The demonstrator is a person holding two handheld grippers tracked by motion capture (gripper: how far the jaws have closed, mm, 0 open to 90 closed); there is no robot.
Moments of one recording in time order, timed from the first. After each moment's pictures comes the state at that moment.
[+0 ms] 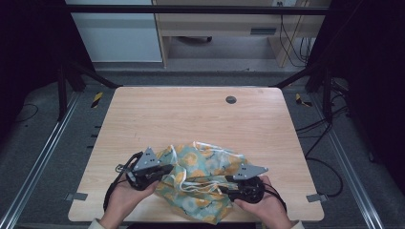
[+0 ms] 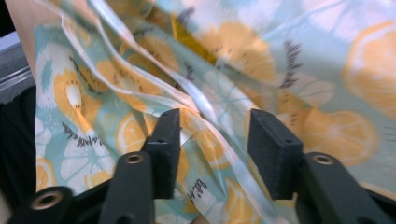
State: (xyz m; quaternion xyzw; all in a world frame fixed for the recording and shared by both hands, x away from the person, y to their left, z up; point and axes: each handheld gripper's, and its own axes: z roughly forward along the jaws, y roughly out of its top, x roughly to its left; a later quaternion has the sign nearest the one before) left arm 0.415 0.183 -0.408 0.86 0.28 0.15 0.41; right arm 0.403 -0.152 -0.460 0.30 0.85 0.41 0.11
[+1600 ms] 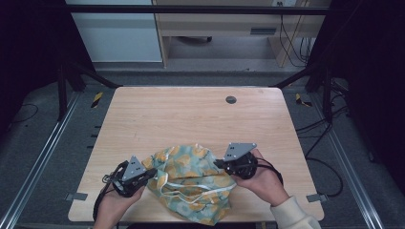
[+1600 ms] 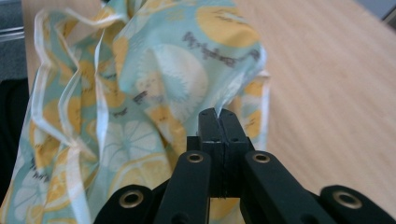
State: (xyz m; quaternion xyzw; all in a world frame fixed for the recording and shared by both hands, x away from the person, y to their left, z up) left arm 0.411 0.223 -0.441 0.84 0.32 0.21 0.38; right arm 0.446 -0.130 -0.400 0.18 0.89 0.39 0.15
